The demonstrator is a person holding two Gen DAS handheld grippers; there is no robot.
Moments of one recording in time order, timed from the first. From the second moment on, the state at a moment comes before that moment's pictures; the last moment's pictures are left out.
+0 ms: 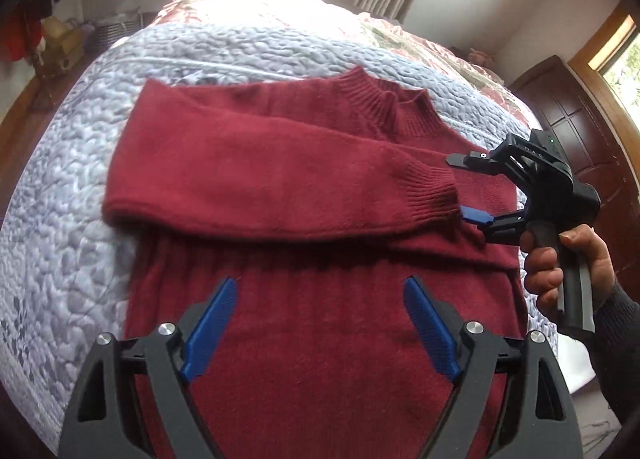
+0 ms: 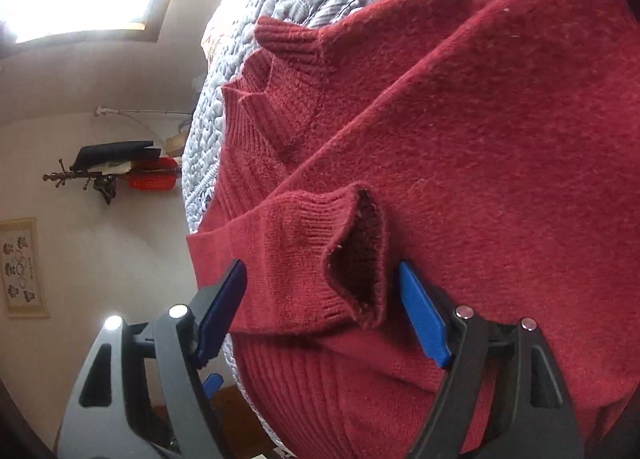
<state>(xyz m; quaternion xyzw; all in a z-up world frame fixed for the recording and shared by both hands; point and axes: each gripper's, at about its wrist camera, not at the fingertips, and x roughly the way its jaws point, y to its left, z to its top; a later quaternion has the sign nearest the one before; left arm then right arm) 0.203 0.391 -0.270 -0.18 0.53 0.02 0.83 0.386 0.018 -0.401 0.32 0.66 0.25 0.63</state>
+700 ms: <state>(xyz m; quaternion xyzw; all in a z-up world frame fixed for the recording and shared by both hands) 0.166 0.437 -0.263 -0.23 0.54 0.08 0.81 0.408 -0.031 -0.301 0.22 0.58 0.23 0.75</state>
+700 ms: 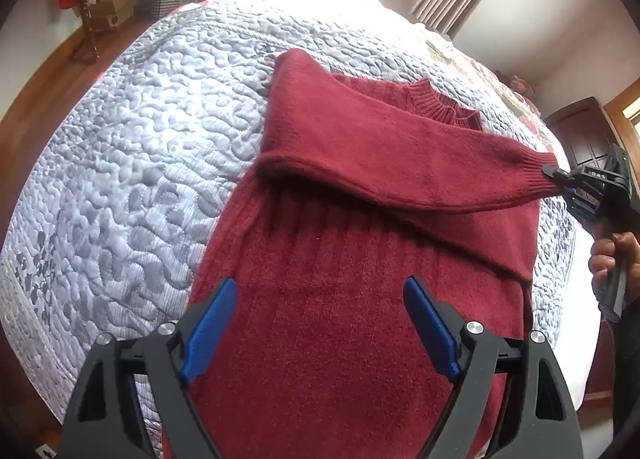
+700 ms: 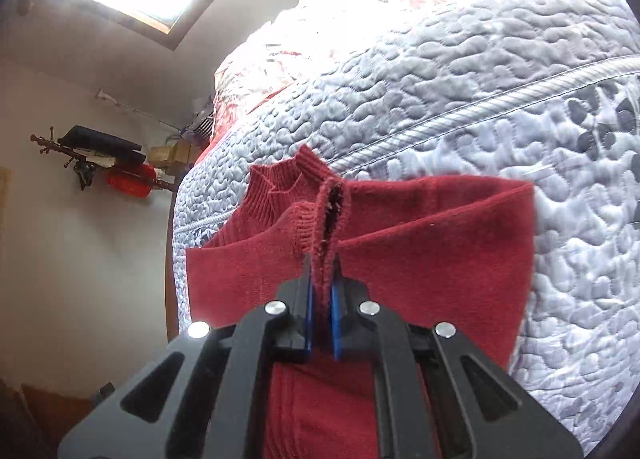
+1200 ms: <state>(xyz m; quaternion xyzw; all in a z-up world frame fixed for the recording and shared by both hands) 0.266 0.506 -0.270 -0.38 0.48 0.05 0.79 0.385 -0.093 -0.380 0.26 0.63 0.15 0.71</state>
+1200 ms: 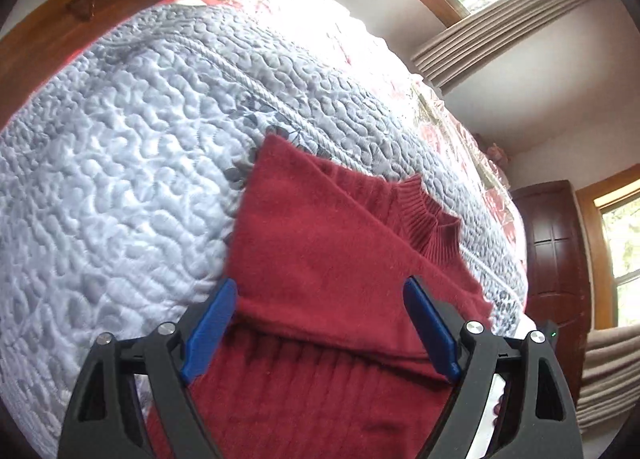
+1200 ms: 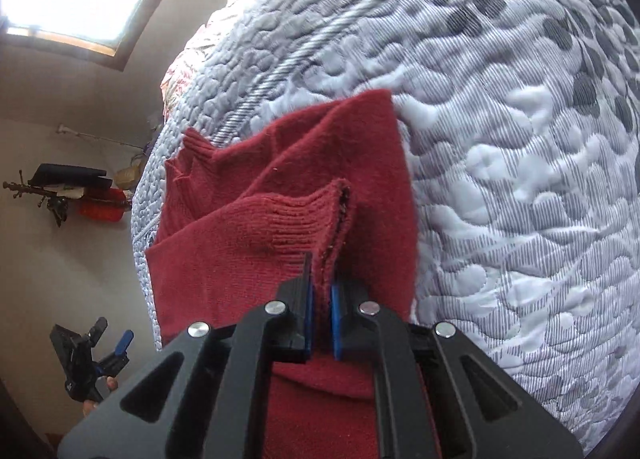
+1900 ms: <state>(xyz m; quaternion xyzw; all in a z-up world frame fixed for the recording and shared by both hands) 0.302 0.490 -0.343 -0.35 0.57 0.02 0.75 0.385 -0.104 -0.385 0.27 0.62 0.14 0.72</state>
